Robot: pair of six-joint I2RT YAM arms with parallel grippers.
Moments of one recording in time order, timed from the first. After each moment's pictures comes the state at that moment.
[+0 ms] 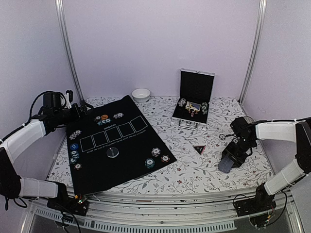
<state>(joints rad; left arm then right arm) -0.01 1.15 0.82 -0.18 0.33 -0.46 0.27 1.45 0.73 -0.71 -0.13 1.06</state>
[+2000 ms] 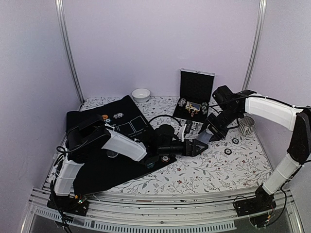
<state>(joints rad) -1.06 2.28 1.36 0.76 0.31 -0.78 0.49 1.61 1.30 -0.91 -0.35 1.16</state>
